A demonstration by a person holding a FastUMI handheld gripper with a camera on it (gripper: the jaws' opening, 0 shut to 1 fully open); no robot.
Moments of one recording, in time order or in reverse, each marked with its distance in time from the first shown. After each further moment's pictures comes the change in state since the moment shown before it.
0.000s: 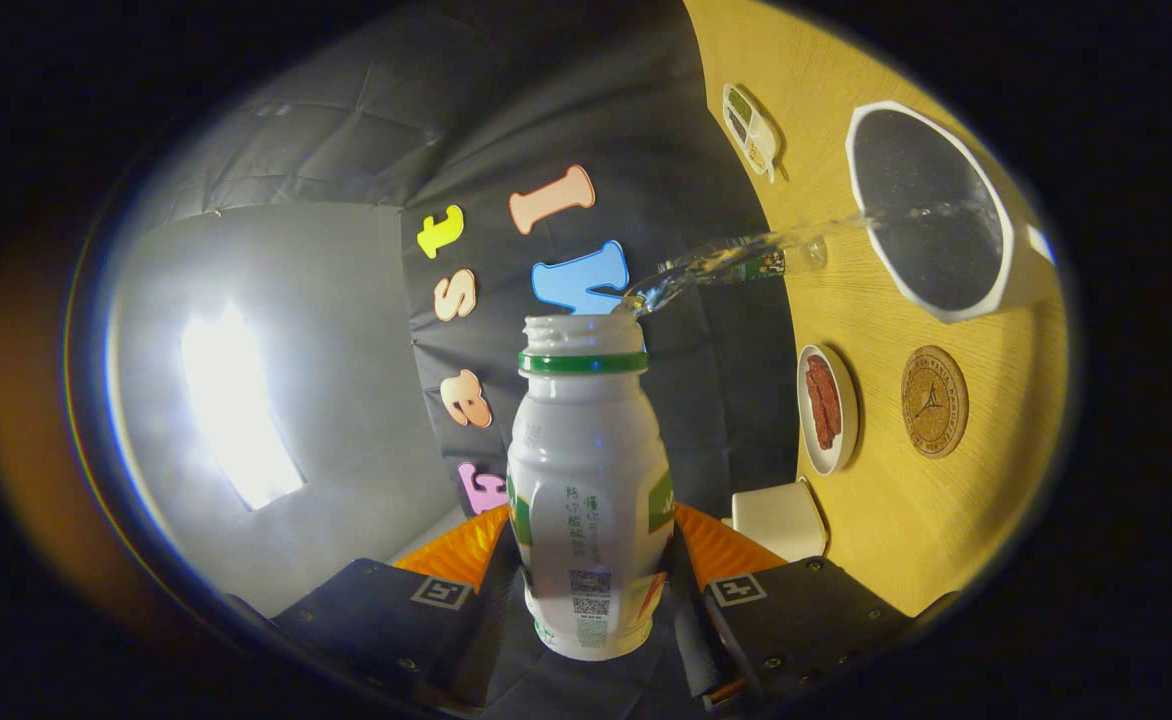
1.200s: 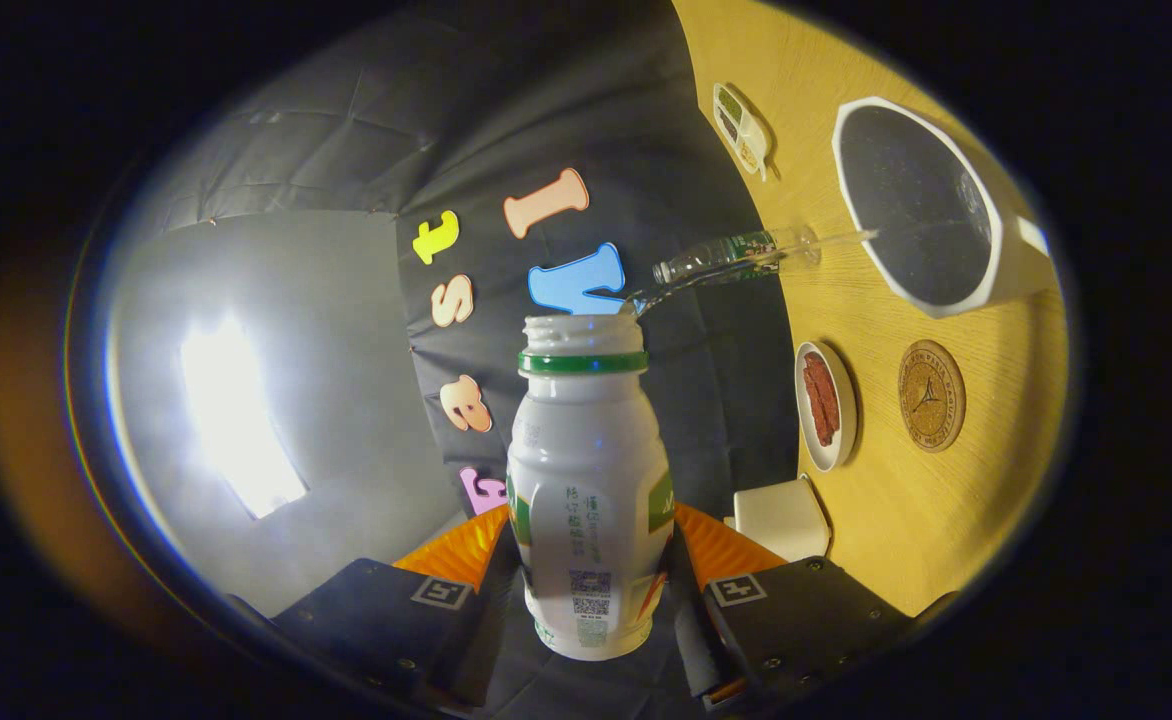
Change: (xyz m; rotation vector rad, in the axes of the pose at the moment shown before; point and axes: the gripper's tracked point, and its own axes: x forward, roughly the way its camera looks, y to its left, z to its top) arm -0.004 -0.002 0.003 0.028 -0.009 0.000
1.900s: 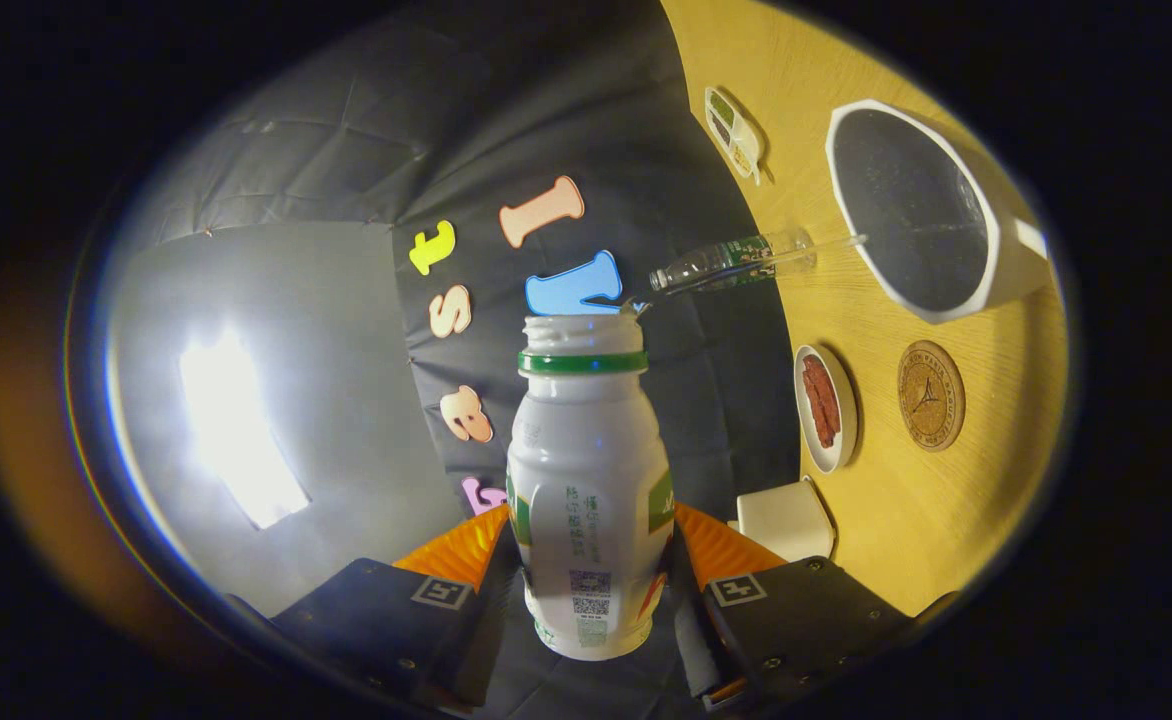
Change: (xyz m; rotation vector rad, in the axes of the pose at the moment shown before) arm 0.000 0.001 0.003 0.029 -0.025 0.003
